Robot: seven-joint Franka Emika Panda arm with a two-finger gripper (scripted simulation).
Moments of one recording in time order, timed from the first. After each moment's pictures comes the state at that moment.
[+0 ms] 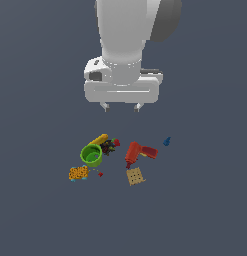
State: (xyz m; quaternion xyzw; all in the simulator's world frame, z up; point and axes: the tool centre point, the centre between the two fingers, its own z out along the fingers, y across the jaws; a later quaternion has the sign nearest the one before) arm -0.003 -0.003 0.321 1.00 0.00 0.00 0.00
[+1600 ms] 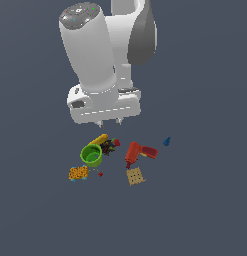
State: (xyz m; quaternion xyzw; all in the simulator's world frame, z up) arm 0.018 -0.043 0.272 1.00 0.05 -0.01 -0.05
